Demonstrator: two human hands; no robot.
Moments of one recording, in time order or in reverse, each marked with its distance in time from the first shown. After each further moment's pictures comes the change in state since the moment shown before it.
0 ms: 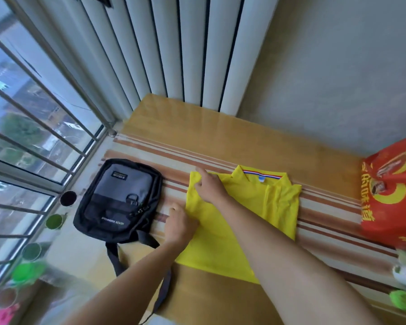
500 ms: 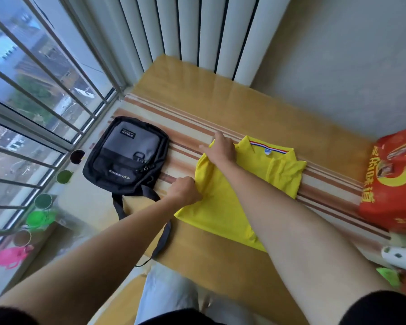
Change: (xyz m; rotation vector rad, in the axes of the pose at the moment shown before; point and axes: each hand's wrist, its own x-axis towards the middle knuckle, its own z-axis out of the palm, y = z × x) left_hand -0.019 0.006 -0.018 0.217 -0.245 0.067; right_hand -0.013 -0.009 -0.014 0.010 0.194 0.141
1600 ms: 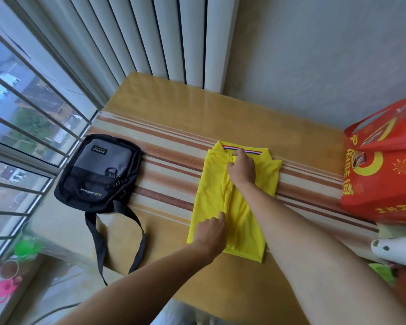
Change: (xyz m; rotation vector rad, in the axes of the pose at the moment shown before) left_hand -0.064 0.102 0.118 0.379 0.120 0.366; right_hand -0.012 0.132 -0.056 0.047 0.187 0.113
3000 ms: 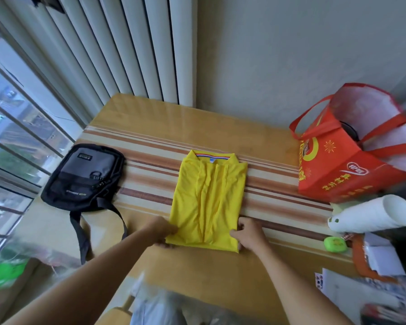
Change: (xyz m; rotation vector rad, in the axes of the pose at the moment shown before) left_hand -0.025 -0.070 0.012 -0.814 -0.312 -0.535; right_hand -0.166 0.175 -0.042 0.127 -0.397 0.135
